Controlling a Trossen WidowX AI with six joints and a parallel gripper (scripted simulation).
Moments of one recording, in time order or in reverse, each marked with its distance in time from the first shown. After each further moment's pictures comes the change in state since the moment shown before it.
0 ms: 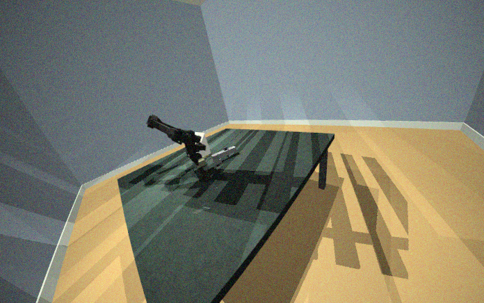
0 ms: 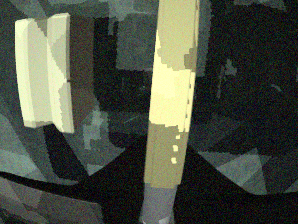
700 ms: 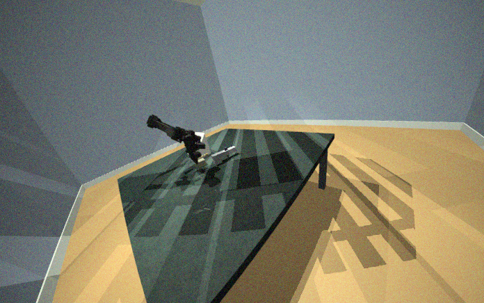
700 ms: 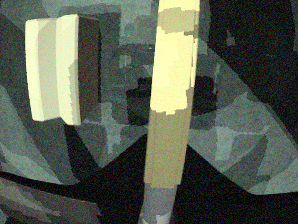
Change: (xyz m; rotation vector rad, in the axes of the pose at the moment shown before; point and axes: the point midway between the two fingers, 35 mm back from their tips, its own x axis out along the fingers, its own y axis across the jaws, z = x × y) arm -0.011 0.000 0.000 -0.001 -0.001 0.000
